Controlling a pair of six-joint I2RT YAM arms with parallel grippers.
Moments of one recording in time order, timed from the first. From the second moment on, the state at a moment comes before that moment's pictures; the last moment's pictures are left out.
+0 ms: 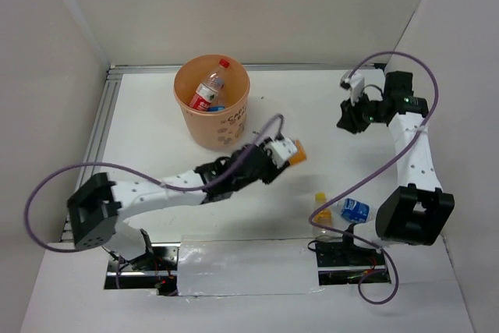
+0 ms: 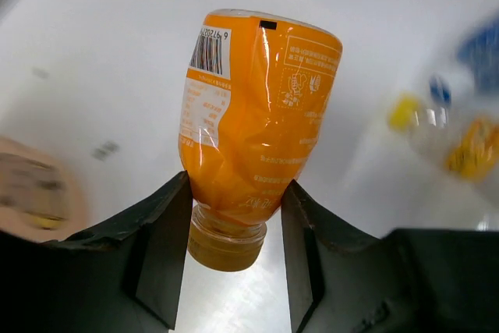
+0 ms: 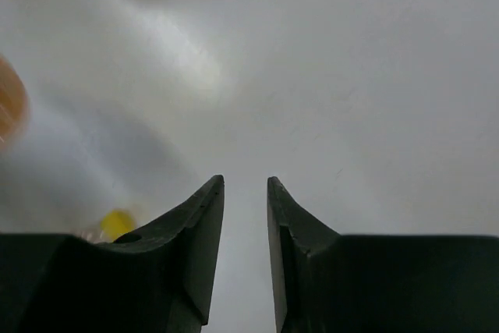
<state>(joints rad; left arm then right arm) -1.12 1.55 1.00 0.12 -0.23 0.11 -0.21 1.43 1.41 -0.91 -0.73 -0.78</state>
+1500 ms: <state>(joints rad) -0.71 1.31 1.31 -0.18 -0.34 -0.17 0.02 1.49 0.81 -1.15 -0.16 -1.10</state>
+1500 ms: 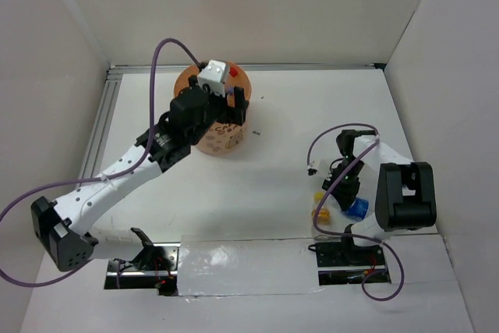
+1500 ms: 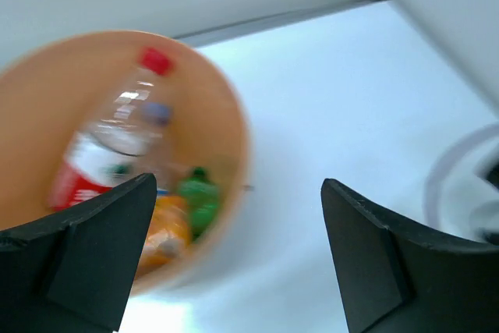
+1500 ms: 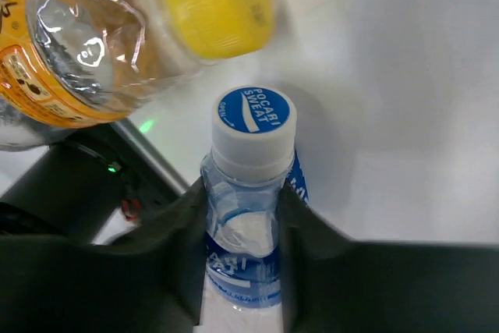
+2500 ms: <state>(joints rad) -1.12 1.78 0.99 0.31 -0.03 -0.78 0.53 1.93 2.18 -0.42 -0.82 -0.59</state>
